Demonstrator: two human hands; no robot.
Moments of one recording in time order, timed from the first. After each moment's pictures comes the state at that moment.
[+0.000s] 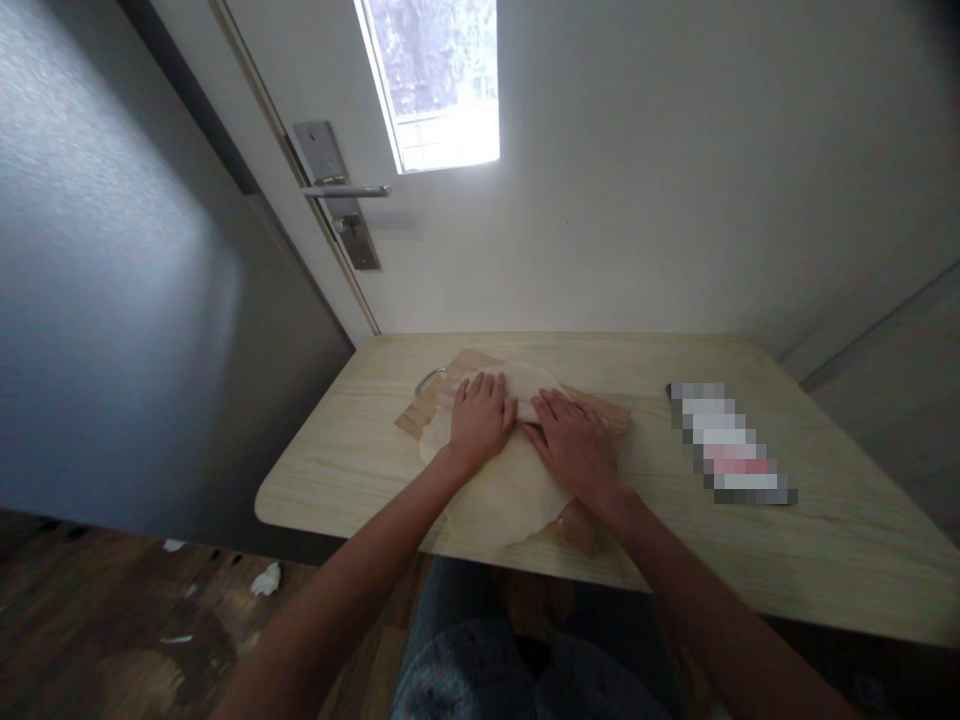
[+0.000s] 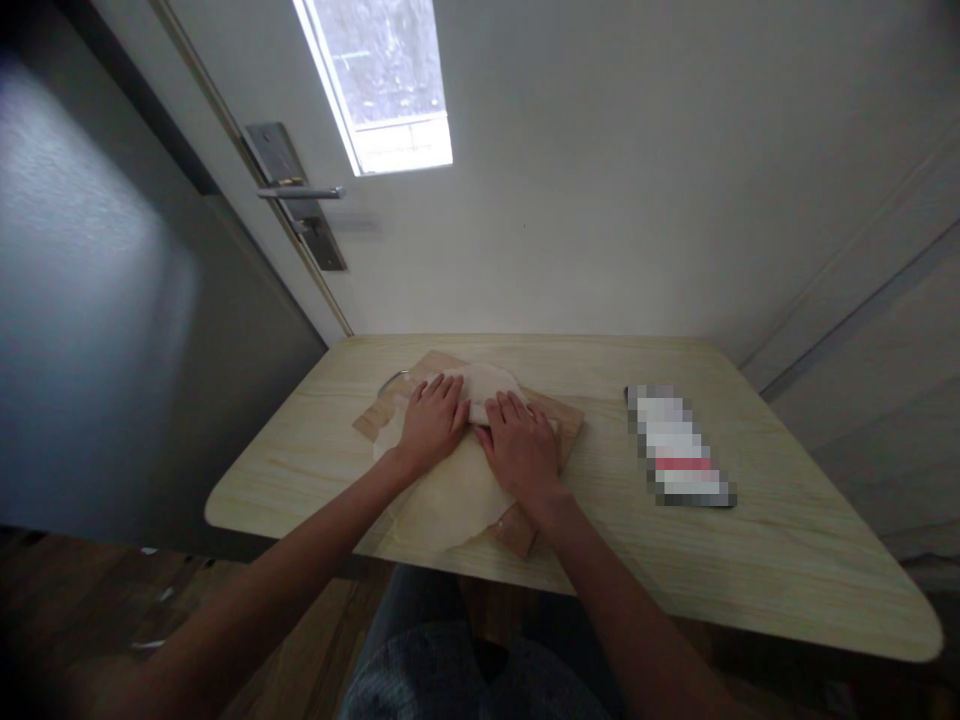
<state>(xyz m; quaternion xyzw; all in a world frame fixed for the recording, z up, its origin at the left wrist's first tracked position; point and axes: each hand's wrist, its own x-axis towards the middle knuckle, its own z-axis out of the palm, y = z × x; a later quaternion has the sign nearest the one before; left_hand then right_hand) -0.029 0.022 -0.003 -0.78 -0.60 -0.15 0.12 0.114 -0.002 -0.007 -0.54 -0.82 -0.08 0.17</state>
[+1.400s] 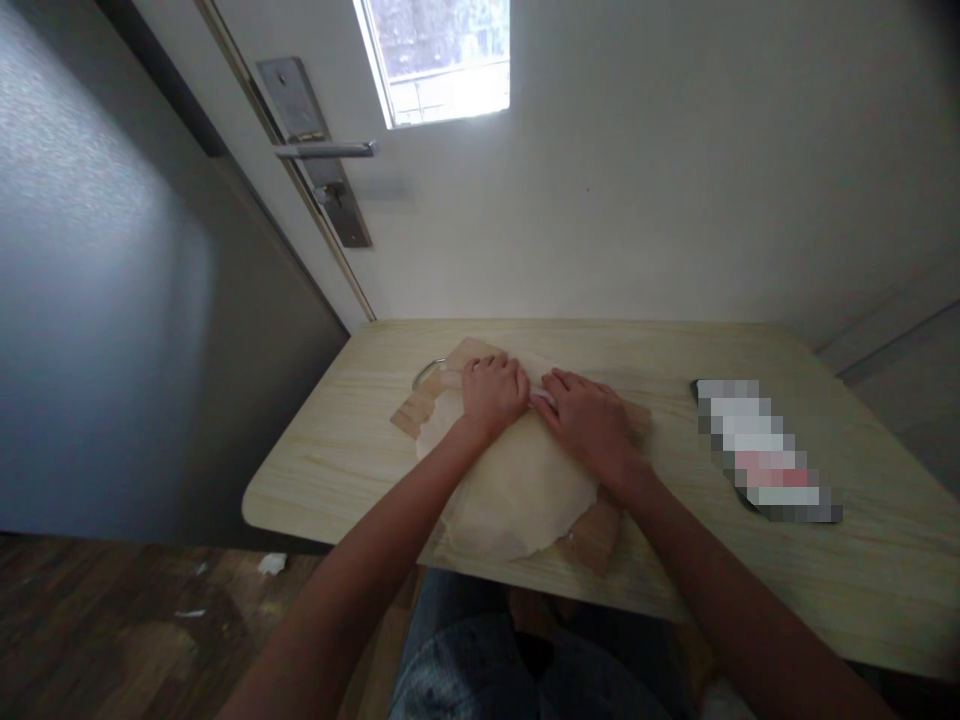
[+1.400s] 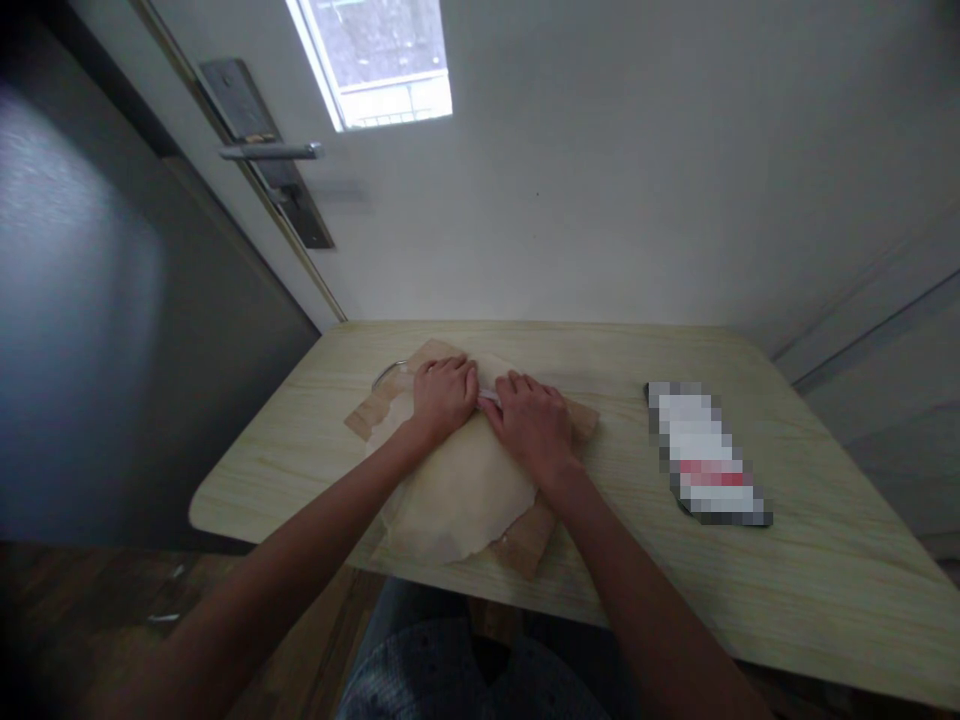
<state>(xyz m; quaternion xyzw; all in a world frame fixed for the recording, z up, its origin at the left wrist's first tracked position) -0.017 0.060 0.003 -0.76 -0.62 -0.14 0.10 0.116 0.034 0.002 -0.56 -0.81 -0.07 0.13</state>
